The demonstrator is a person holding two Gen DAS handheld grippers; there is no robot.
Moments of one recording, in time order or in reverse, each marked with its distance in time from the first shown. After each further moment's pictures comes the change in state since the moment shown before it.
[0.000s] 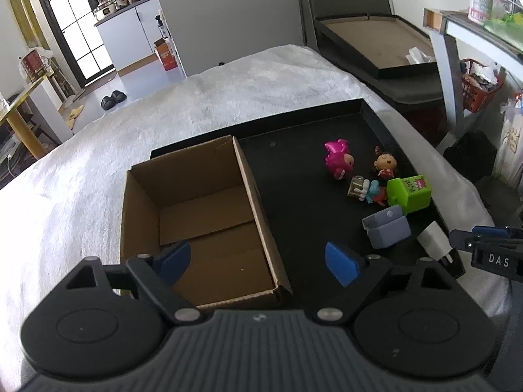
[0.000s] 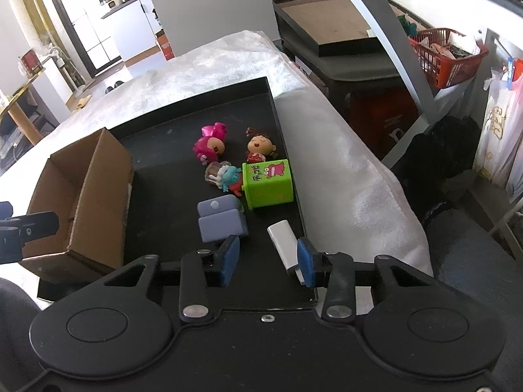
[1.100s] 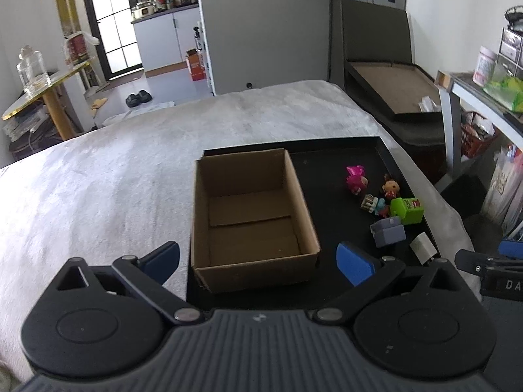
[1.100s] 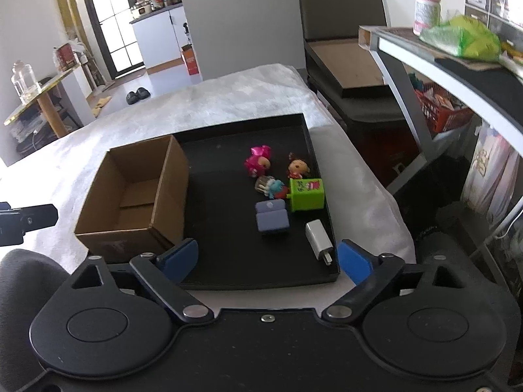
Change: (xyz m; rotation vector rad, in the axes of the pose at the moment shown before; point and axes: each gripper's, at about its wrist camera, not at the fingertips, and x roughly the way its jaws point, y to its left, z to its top) left arm -0.094 0.064 -0.040 -0.145 -0.093 -0.013; right arm -0.095 0.059 -0.020 -0.100 -0.088 -0.013
